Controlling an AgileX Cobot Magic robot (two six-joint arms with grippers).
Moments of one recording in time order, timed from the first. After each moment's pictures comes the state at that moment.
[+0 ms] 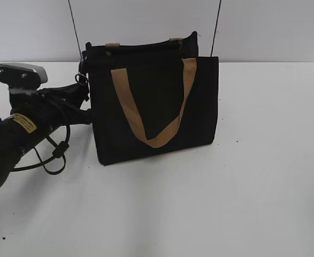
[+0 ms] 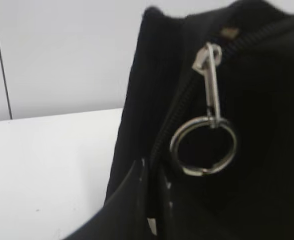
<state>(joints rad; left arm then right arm) -0.41 1.98 -0.59 0.01 -1.21 -0.03 -0.01 -0.01 -0.48 0.10 1.10 -0.12</state>
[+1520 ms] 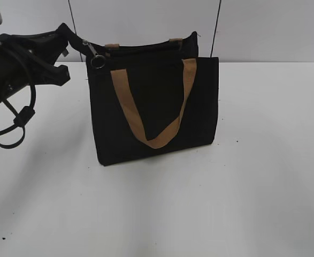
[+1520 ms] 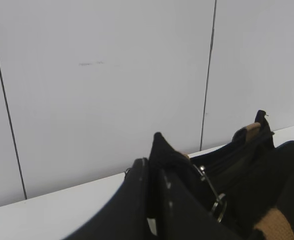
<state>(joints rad) -0.41 1.51 -0.55 0.06 -0.90 0.02 0.00 0.65 -0.67 0.98 0.88 -0.90</state>
